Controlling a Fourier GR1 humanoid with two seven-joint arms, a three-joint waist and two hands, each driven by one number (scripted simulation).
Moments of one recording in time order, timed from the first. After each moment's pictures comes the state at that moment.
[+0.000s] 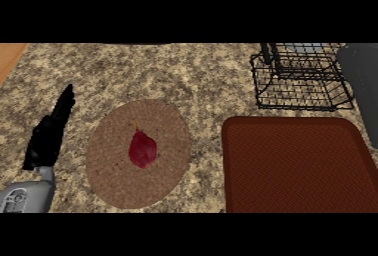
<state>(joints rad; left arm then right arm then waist) -0.15 0.26 0.07 -1.46 -0.18 0.06 0.07 -1.05 -0.47 0.03 -0.99 0.99 0.10 0.43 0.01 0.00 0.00</state>
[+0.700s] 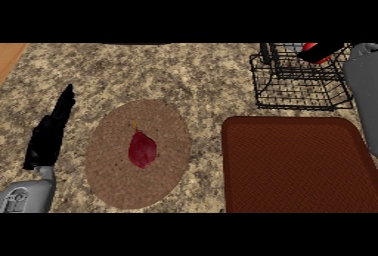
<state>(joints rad) -0.16 0.25 0.09 -1.45 -0.18 0.05 0.05 -0.97 -0.43 -0.15 -0.84 0.82 0.08 0.34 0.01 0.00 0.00</state>
